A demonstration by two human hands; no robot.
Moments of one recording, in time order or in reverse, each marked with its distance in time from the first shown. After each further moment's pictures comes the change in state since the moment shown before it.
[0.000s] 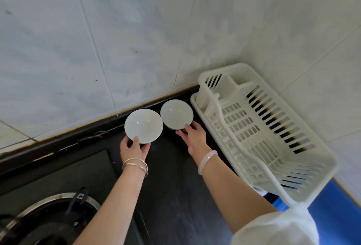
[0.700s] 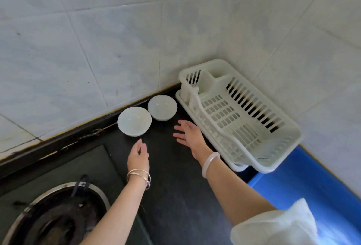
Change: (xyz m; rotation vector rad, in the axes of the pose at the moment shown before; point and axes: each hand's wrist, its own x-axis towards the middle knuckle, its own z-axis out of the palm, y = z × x) left_hand -0.061 -0.029 -0.031 0.613 -0.180 0.219; right_hand -0.080 -0.016 -0.051 -0.412 -0.216 -0.134
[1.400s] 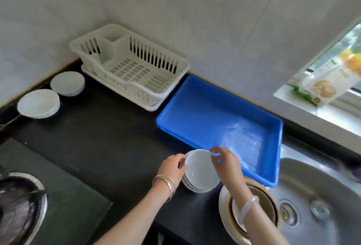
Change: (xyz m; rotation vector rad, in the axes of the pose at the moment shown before) left_hand -0.299 -0.119 0.070 1.030 -0.953 0.415; right_hand -0.308 0.212 -0.226 -0.569 0.685 0.060
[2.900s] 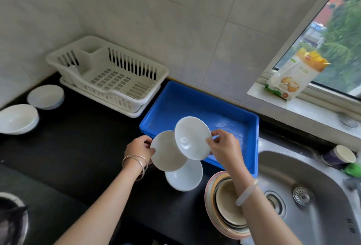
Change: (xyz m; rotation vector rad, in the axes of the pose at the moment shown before) left_hand 0.011 0.025 -0.060 -0.208 0.157 -0.123; right_hand -0.014 -0.025 -0.074 0.139 0.176 0.020
